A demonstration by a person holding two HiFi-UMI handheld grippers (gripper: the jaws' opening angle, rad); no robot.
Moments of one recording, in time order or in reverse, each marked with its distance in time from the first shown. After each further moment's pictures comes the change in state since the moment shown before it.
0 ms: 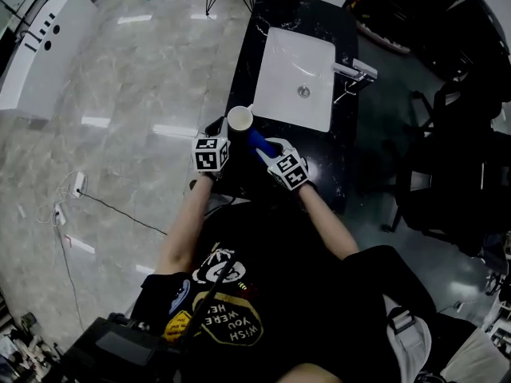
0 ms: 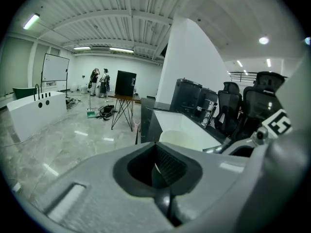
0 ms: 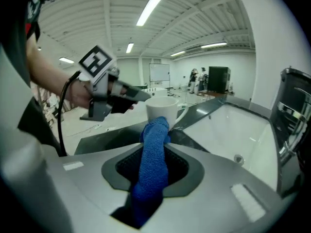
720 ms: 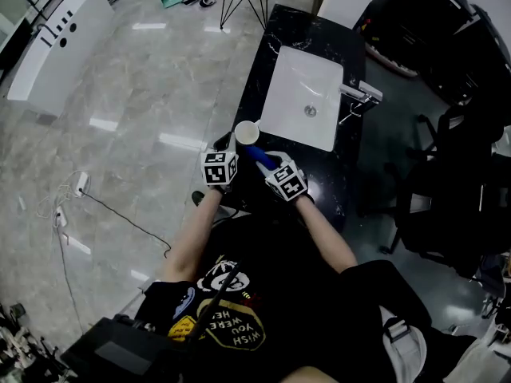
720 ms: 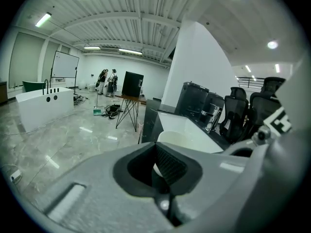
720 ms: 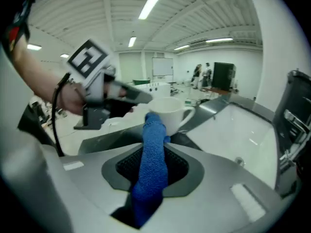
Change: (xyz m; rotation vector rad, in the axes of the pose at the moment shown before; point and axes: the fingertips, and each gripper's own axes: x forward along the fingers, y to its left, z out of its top) left arm -0.007 -0.004 -0.001 -0.080 -0.026 0.057; right arm 0.008 0.009 0.010 -0.029 0.080 0.032
